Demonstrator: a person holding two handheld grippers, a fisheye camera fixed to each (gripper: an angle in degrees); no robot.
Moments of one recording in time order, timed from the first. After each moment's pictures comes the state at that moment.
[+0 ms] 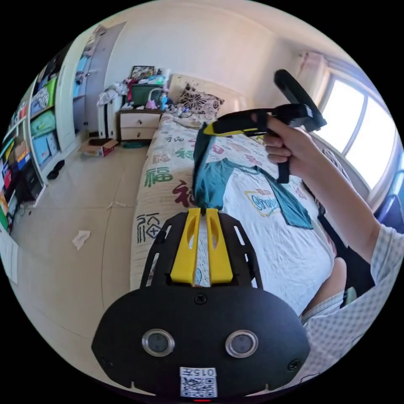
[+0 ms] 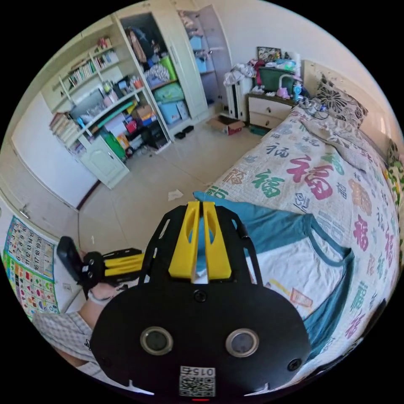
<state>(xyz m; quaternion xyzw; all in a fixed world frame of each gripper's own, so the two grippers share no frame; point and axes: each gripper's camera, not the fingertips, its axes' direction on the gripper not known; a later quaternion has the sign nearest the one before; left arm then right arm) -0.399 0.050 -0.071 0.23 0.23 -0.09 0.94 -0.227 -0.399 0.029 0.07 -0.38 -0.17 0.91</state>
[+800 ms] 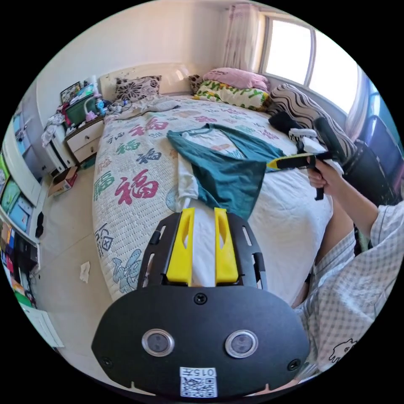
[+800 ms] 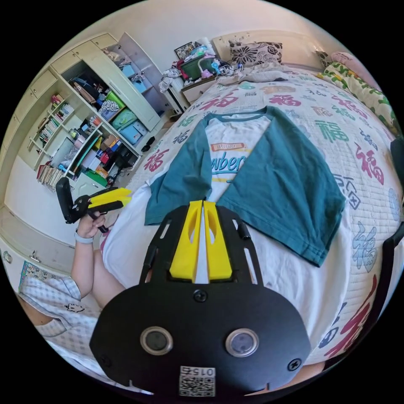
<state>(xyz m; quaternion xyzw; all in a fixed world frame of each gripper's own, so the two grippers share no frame) -0.264 -0.004 -0.076 0.17 0.22 0.07 0.96 -0.015 -0.184 0.141 0.02 -0.36 0.01 0.93</state>
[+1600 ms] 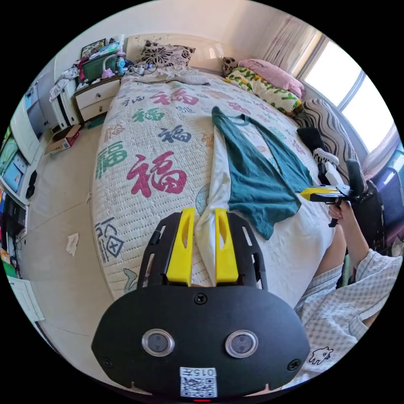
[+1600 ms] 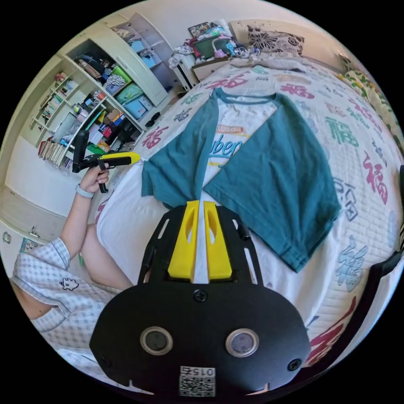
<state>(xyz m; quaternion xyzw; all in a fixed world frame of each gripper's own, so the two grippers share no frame) -0.301 -0.107 -0.003 0.09 0.27 0.00 0.96 0.050 -0.182 0.179 -0.02 -0.36 -0.08 0.93</state>
